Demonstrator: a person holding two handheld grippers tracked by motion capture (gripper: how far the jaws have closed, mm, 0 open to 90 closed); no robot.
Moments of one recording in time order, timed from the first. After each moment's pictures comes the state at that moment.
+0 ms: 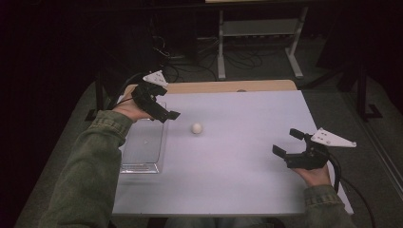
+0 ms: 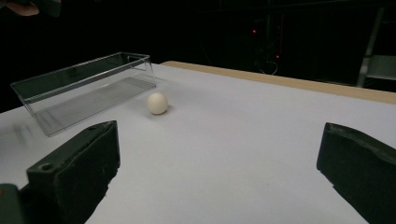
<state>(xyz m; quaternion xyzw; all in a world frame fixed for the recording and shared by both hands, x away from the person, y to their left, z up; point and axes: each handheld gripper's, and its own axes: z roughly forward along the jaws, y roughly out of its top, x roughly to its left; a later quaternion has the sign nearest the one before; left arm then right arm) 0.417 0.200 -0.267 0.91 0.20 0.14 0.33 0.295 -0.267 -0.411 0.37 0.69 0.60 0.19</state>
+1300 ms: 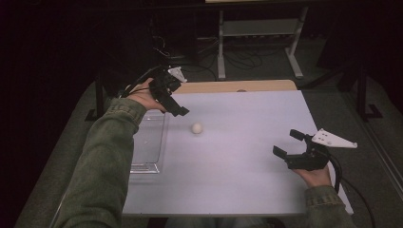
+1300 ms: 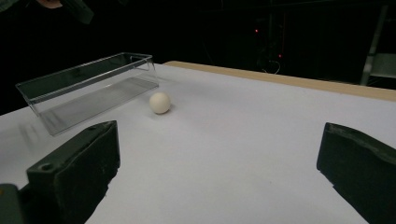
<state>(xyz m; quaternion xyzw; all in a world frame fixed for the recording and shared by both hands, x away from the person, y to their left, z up) 0.449 0.160 -0.267 0.95 0.17 0.13 0.25 0.292 -0.269 -0.412 0.37 0.69 0.60 0.18</state>
